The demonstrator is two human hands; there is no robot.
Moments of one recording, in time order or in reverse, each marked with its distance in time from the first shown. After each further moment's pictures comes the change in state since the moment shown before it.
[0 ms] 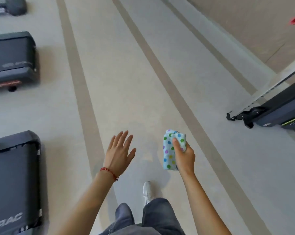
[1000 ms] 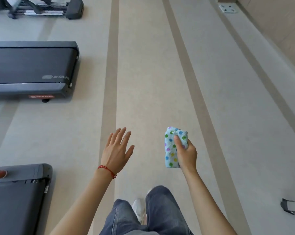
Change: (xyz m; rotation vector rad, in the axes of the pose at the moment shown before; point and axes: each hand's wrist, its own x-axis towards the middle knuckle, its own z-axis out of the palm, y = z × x) left_hand 0.413 -0.272 -0.101 0.038 0.141 -0.282; right_hand 0.352 -0.268 0.355 -0.081 -0.318 -0.098
